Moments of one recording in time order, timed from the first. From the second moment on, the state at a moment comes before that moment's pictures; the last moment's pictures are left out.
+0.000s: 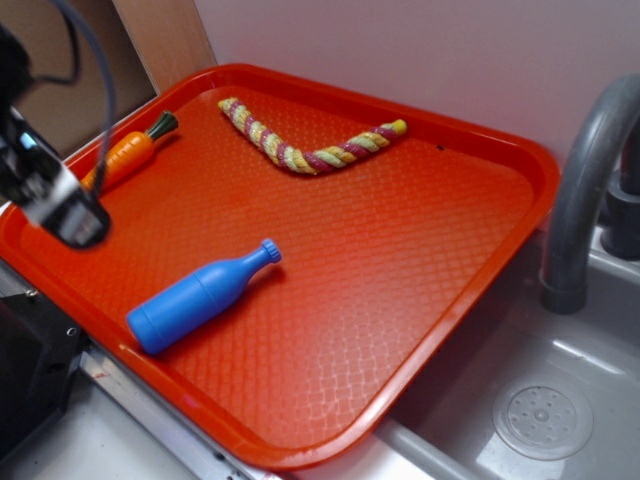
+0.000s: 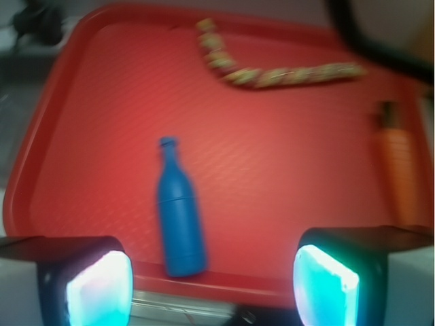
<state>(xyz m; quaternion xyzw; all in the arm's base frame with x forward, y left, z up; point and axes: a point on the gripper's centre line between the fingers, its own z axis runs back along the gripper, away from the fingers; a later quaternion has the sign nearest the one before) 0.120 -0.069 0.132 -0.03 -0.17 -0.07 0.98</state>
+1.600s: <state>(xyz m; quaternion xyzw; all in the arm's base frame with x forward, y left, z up) 0.138 -0.100 0.029 -0.07 -0.05 -0.15 0.99</state>
